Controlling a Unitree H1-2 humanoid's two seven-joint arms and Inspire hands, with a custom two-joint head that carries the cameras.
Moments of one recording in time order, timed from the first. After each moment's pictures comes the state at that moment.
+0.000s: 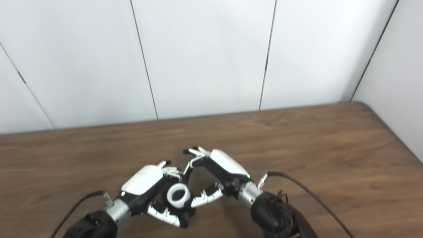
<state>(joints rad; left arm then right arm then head) -0.30 0.29 -0.44 -0.04 0.73 -0.09 -0.32 -0.23 -0.24 0.32 -0.25 -0.48 0.19 0.32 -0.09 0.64</state>
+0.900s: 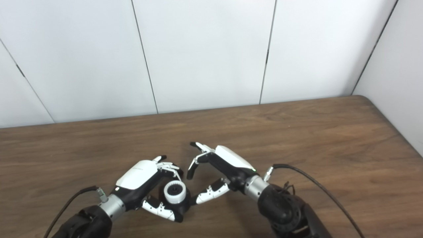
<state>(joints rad) -0.29 0.31 -0.40 -0.03 0.70 -0.11 -0.32 -0.23 -0.31 0.31 -0.31 -0.48 0.29 0.43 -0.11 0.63</state>
